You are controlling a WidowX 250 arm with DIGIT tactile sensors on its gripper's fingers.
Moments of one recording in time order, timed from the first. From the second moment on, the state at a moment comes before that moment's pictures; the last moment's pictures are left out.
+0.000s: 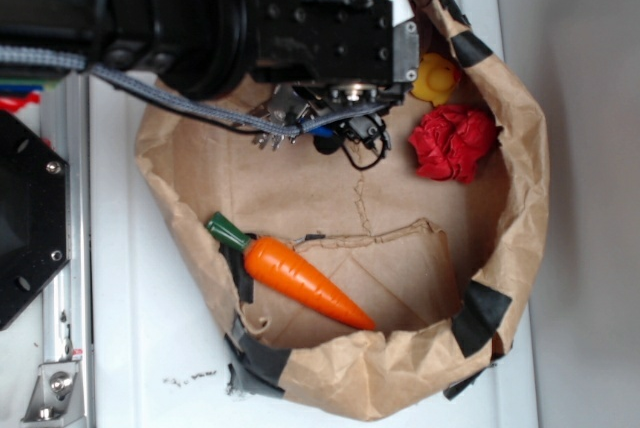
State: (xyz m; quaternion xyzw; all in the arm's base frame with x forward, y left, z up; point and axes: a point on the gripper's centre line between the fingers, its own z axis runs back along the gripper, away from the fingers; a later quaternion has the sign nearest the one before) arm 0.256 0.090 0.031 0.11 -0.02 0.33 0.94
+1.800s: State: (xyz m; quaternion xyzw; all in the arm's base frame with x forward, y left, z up) arm 0.258 0.018 0.188 -0.09 -0.09 0.21 0.97
